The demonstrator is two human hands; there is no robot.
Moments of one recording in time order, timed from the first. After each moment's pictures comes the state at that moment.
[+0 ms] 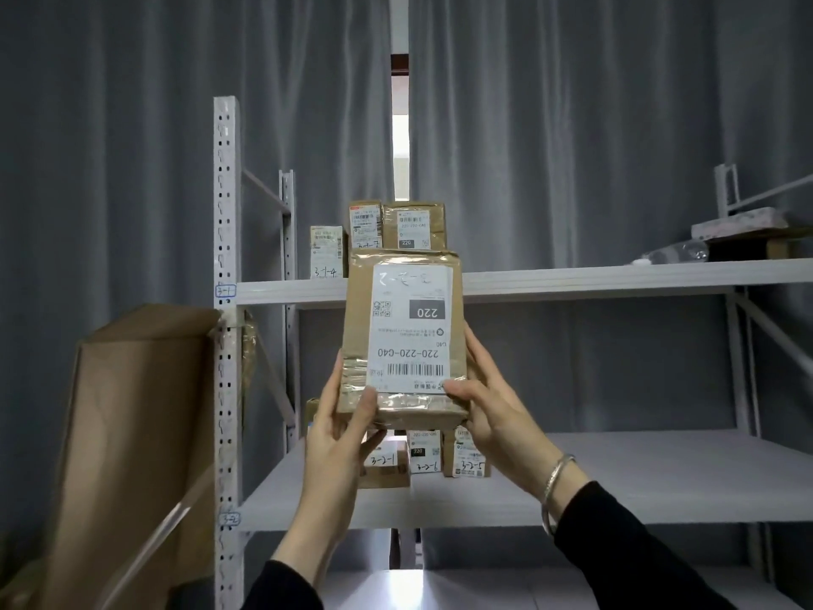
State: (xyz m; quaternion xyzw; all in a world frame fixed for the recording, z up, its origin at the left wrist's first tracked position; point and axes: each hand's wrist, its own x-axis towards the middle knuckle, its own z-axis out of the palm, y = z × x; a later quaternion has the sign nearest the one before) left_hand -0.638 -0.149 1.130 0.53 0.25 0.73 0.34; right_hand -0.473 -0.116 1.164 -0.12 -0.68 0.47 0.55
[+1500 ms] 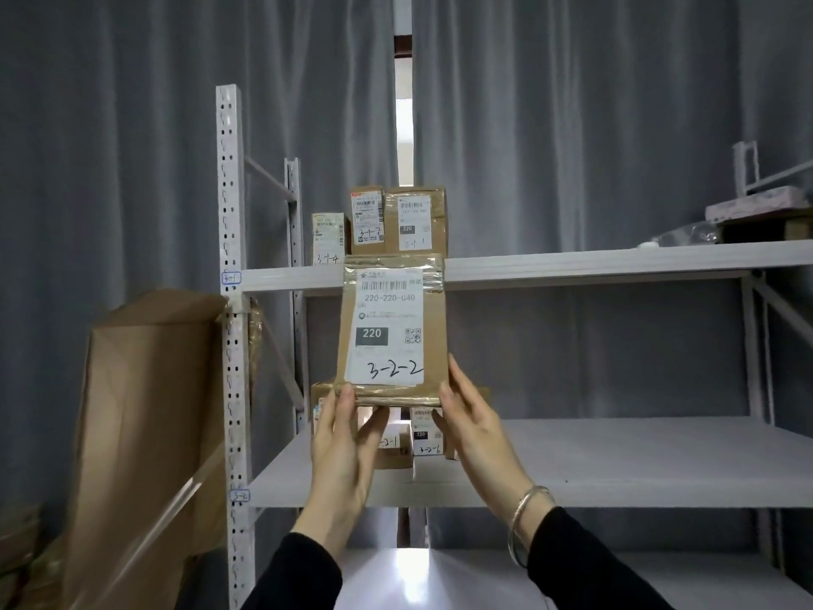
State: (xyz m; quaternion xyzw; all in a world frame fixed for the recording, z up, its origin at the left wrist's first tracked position) left_hand -0.620 -0.126 1.105 0.35 0.16 0.79 0.48; right_hand -0.475 -0.118 1.117 -0.23 -0.67 0.41 0.58
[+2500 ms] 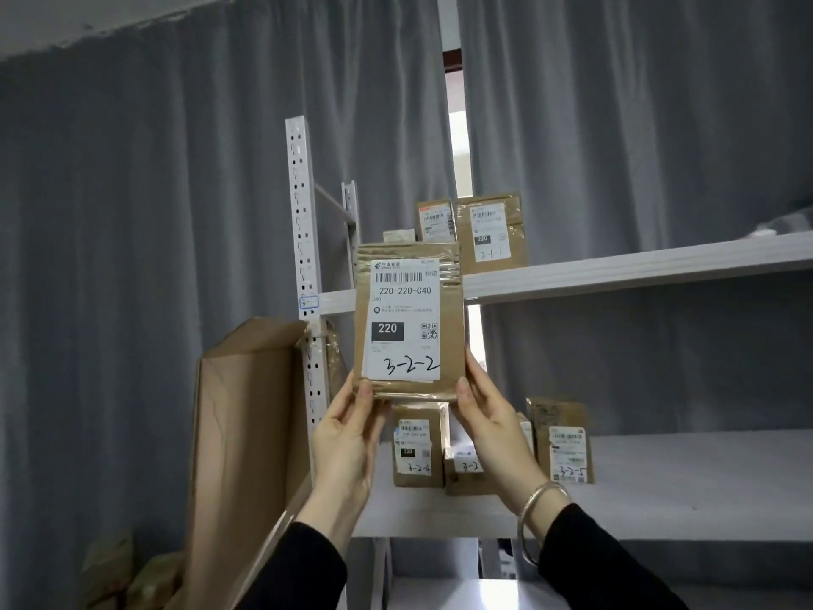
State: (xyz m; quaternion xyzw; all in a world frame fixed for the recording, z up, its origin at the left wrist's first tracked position) left_hand -0.752 -0.119 1.142 0.36 0.17 0.82 0.42; right_hand -0.606 -0.103 1.143 -0.18 -0.67 0.39 0.61
